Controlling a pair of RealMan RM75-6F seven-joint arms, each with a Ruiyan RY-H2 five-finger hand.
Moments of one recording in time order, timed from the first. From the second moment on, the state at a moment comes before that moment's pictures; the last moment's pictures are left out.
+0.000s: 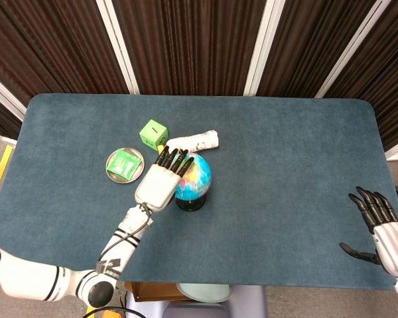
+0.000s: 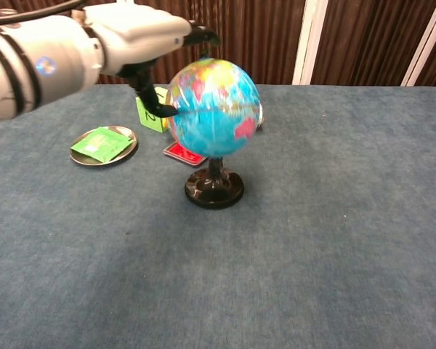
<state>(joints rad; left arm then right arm) -1.06 -1.47 -0.17 -1.93 0.79 1.33 0.99 0.06 -1.02 -0.01 -1.56 -1.71 1.61 0.23</state>
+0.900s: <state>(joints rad) -0.50 -1.15 0.04 -1.79 1.23 1.56 0.14 0.07 -1.01 0.01 -1.58 -1.67 1.59 0.17</state>
